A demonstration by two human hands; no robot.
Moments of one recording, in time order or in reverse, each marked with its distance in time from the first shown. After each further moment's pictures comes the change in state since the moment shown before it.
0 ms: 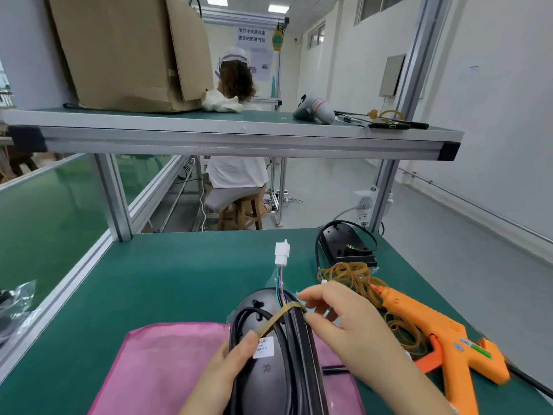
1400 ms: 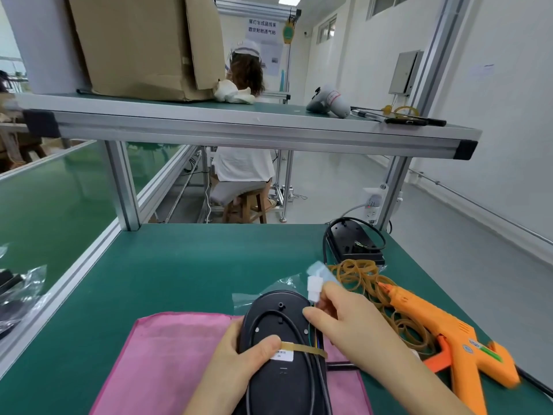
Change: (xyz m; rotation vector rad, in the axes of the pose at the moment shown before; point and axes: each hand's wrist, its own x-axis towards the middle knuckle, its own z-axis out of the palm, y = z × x) left_hand 0.010 -0.006 -0.003 0.132 0.027 0.182; right_hand 0.013 0.010 0.014 -0.048 -0.125 0.231
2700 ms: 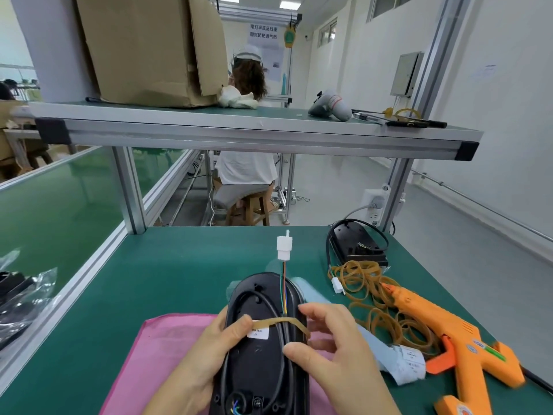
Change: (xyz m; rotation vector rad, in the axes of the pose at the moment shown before) left_hand 0.019 0.008 -0.036 -0.284 -0.117 -0.135; right_hand -0.040 -0.021 0.037 0.507 0.150 0.051
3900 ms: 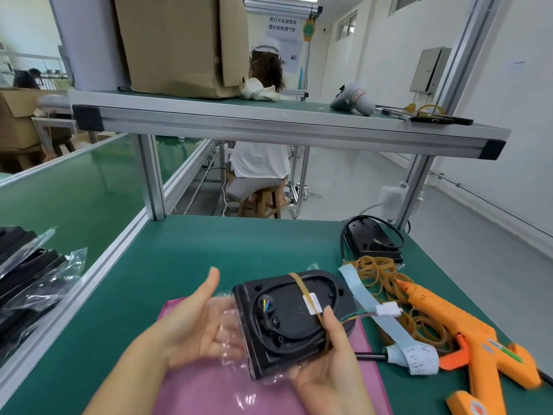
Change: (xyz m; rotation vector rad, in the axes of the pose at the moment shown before) left_hand -0.010 0.053 -0.037 0.221 -0.084 -0.241; right_hand 0.005 0.008 0.052 1.434 0.033 0.738
